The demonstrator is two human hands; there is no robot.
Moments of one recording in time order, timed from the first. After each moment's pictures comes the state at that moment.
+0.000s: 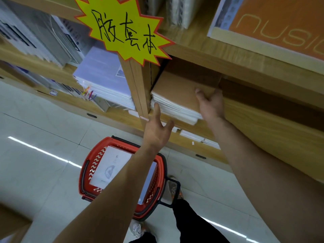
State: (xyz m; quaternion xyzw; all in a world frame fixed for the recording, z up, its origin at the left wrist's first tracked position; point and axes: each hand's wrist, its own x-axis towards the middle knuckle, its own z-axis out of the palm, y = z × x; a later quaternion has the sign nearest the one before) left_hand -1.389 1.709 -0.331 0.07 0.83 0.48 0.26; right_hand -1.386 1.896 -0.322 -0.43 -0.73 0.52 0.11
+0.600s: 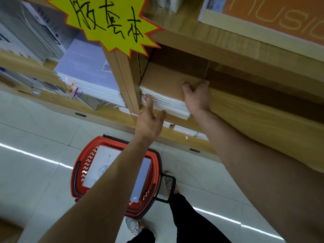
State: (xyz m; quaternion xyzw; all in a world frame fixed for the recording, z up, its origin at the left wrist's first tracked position) left_hand -1.402 1.715 -0.334 0.10 0.85 0.46 0.24; right_hand -1.396 1.885 -0.326 -0.41 -0.78 0.46 0.11
